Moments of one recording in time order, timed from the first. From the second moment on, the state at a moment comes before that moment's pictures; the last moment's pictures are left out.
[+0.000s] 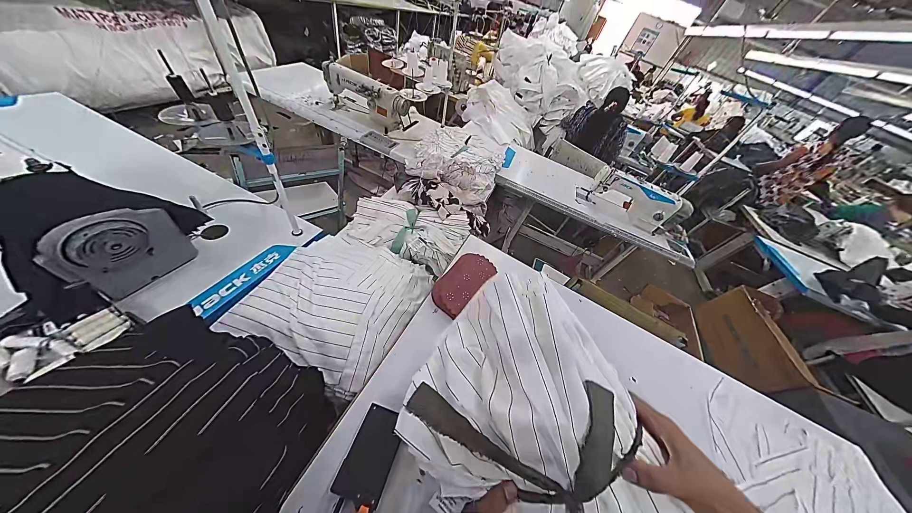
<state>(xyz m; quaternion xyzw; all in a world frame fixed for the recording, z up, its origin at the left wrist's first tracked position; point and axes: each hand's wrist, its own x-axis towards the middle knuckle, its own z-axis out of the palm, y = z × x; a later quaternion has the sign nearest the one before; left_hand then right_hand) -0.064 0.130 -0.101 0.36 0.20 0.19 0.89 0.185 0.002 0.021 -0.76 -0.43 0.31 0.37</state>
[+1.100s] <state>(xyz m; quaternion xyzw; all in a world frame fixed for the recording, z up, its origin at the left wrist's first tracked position) -0.073 0.352 -0.083 0.54 0.41 0.34 0.65 0.175 0.080 -0.004 -0.76 -0.55 0.16 0.29</state>
